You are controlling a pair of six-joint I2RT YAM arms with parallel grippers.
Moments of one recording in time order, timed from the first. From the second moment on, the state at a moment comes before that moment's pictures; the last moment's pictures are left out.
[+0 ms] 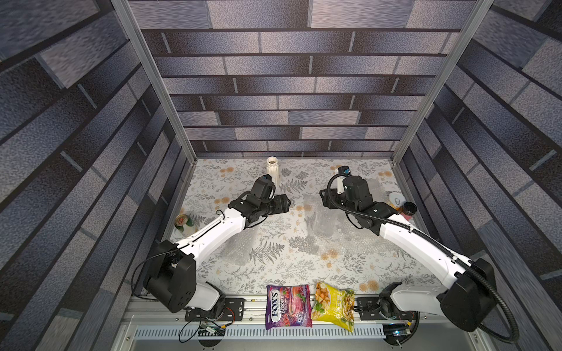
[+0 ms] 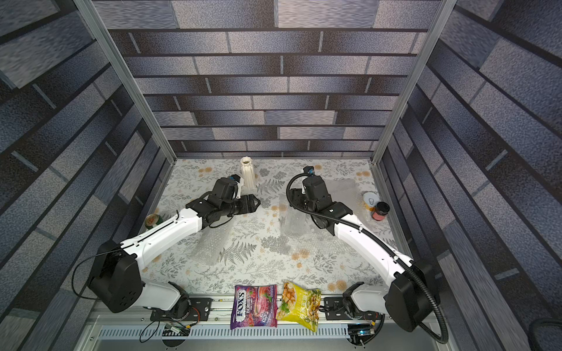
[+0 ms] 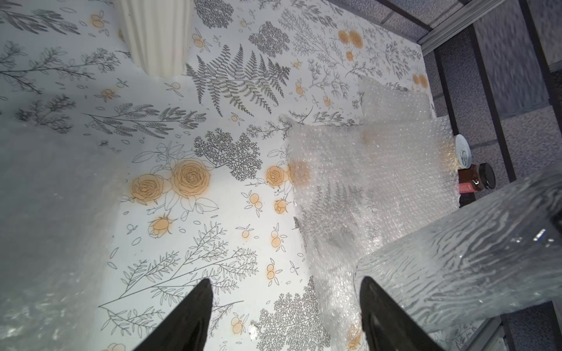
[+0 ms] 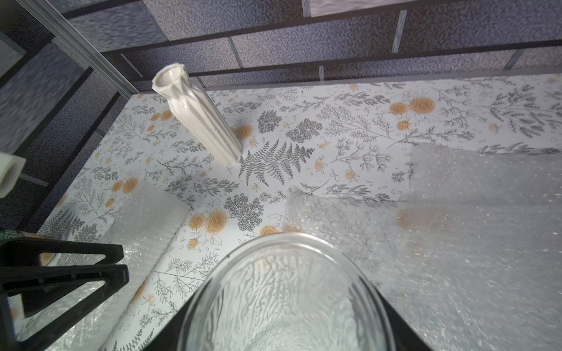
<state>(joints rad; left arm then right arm) -0.53 1.41 1.05 -0.35 0.15 -0.58 0.61 1.29 1.02 -0.27 0.14 0.36</state>
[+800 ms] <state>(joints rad) -0.33 1.26 0.94 -0.39 0.15 -0.58 0.74 1.73 1.17 0.29 0.22 0.17</state>
